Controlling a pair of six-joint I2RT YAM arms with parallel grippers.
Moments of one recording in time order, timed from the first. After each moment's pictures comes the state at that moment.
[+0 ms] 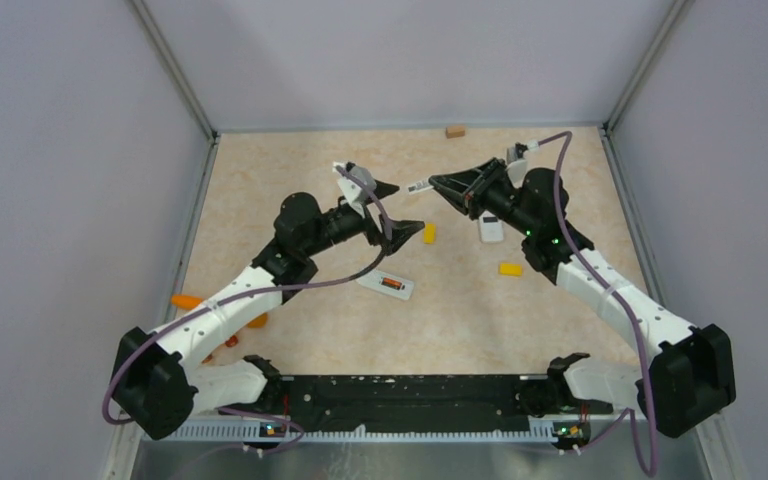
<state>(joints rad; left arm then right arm) -0.63 1.17 0.83 0.44 0.49 0.01 0.47 1.18 0.88 0.24 -0.34 1.43</state>
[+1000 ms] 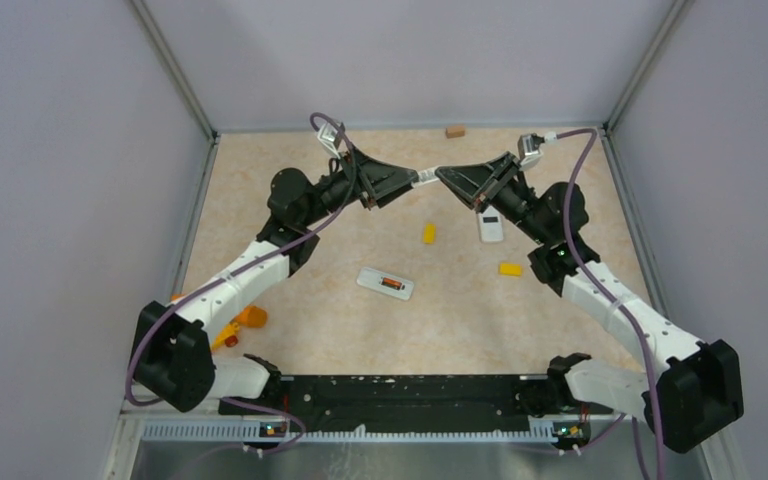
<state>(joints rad) -0.50 1.32 0.95 0.67 0.61 -1.39 0.47 1.10 0.81 0.54 -0.36 1.34</state>
